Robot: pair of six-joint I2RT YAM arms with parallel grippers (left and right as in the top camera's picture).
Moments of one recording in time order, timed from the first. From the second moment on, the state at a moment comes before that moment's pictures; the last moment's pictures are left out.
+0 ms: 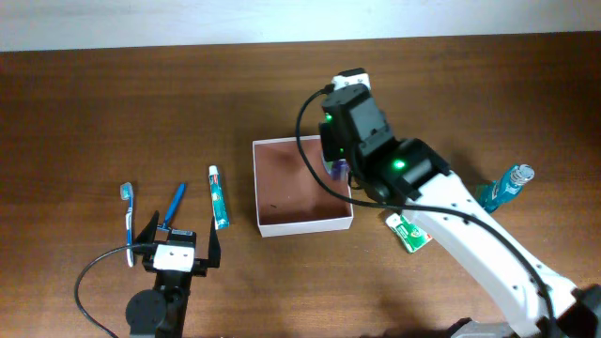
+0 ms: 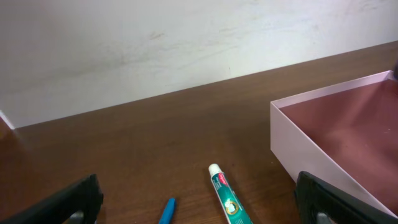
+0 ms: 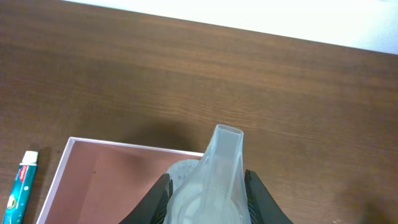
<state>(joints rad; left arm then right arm) -0.05 0.02 0.01 -0.08 0.03 0.19 0.61 1.55 1.43 -0.64 0.35 0.27</state>
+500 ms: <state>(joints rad) -0.05 0.02 0.01 -0.08 0.03 0.19 0.62 1.74 1.43 -0.59 0.39 0.29</state>
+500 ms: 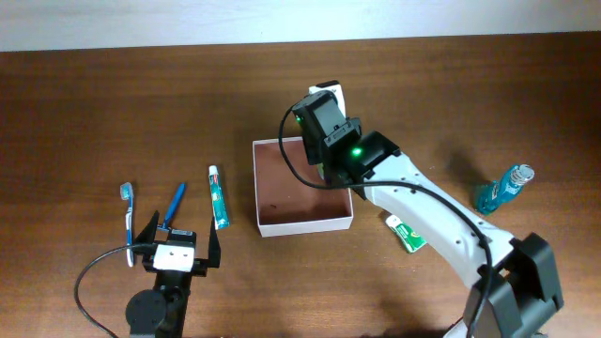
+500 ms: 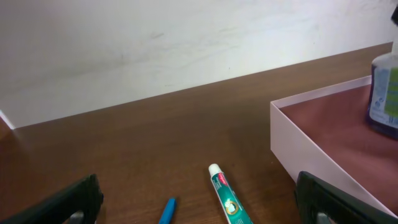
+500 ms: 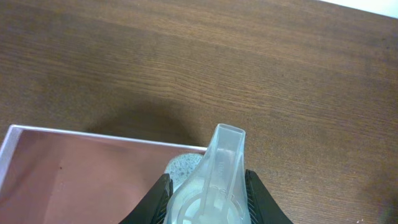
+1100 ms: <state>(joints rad) -0.05 0.02 0.01 -0.08 0.03 0.19 0.62 1.78 1.43 -0.53 0.44 0.29</state>
